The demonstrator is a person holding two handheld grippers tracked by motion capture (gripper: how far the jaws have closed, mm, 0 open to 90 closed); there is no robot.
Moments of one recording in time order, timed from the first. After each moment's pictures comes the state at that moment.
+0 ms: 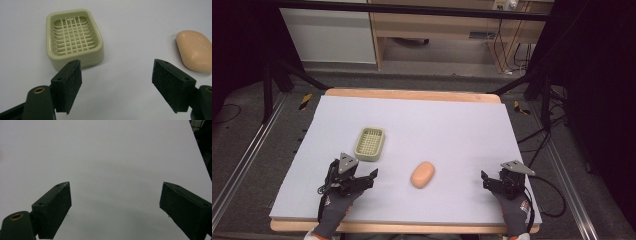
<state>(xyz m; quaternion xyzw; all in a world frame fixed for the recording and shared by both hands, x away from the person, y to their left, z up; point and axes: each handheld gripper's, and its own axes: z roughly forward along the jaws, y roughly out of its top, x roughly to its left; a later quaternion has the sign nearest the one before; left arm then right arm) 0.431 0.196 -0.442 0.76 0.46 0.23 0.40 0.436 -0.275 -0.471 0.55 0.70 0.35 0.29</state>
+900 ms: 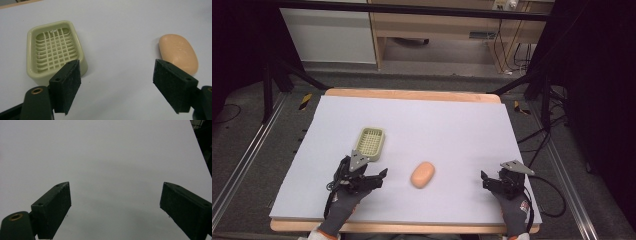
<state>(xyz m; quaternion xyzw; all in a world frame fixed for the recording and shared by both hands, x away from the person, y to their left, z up) 0.434 0.172 -0.428 0.78 0.43 0.23 0.40 0.437 -0.275 -0.472 0.55 0.70 0.35 0.29</state>
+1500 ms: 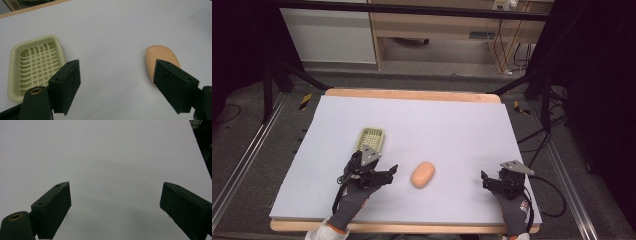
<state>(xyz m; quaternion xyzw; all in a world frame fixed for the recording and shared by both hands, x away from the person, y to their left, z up) 0.443 0.144 -0.415 0.78 0.41 0.22 0.41 0.437 -0.275 -0.472 0.55 0.70 0.34 0.29</state>
